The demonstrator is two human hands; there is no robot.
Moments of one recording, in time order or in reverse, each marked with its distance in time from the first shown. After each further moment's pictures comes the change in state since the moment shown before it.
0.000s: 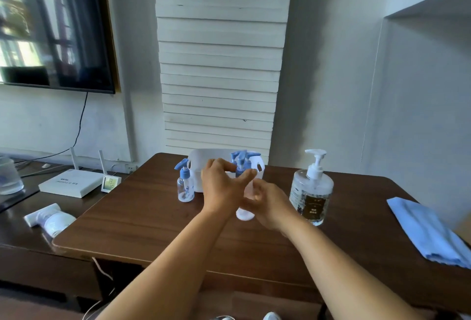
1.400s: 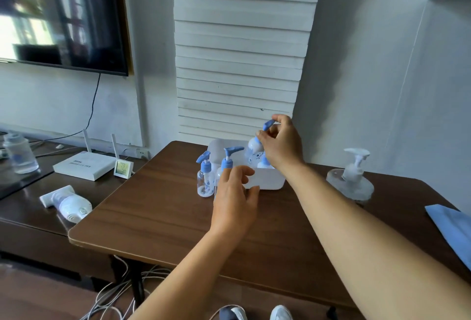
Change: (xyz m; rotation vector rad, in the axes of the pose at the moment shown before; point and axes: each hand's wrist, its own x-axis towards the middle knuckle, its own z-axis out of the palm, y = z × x) left_hand -0.003 -0.050 -0.015 0.050 -0.080 0.152; right_hand 0.101 -0.051 0.000 0.181 0.478 -0.111
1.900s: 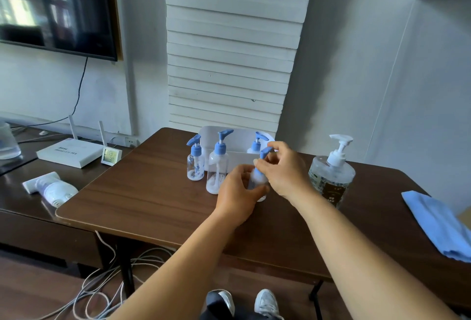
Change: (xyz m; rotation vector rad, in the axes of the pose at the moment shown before) left_hand -0.011 0.001 0.022 -0.232 -0.226 -0.184; right_hand -0.071 0.025 -0.034 -0.135 -0.147 0.053
